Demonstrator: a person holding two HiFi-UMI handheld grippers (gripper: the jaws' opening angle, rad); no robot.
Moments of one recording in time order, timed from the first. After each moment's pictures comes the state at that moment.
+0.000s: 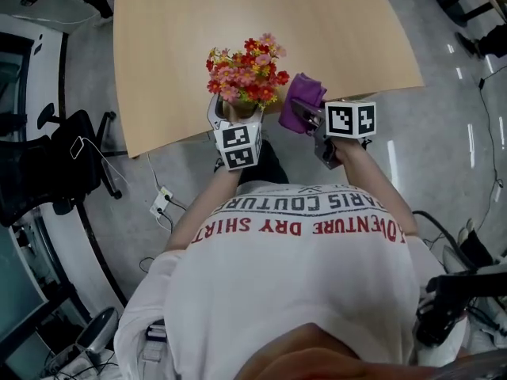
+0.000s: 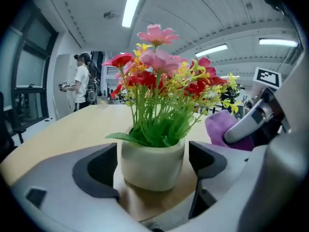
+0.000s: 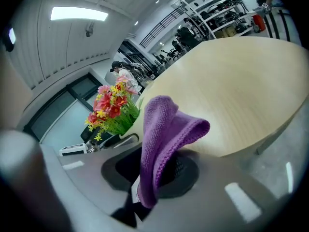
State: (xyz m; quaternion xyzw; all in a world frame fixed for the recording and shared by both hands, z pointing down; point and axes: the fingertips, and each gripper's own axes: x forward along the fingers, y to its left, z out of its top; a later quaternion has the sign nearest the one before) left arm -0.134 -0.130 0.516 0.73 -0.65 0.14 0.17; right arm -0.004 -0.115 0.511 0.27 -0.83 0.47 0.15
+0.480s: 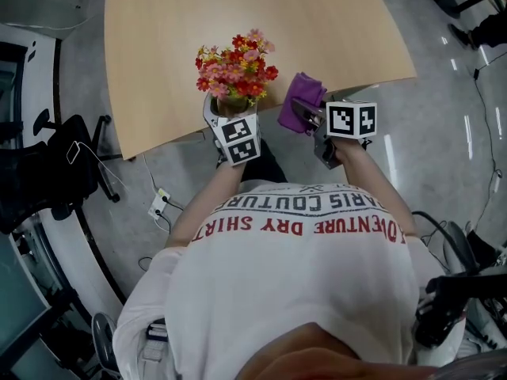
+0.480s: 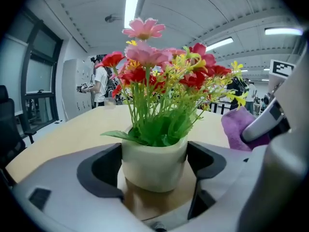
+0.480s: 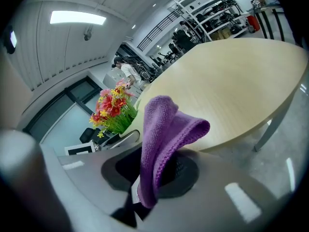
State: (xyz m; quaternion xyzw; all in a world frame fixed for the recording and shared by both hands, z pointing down) left arm -0.129 -0.133 0.520 0.69 -0.69 0.16 0.16; right arm 0.025 -0.106 0.512 0.29 -0.82 0.48 0.13
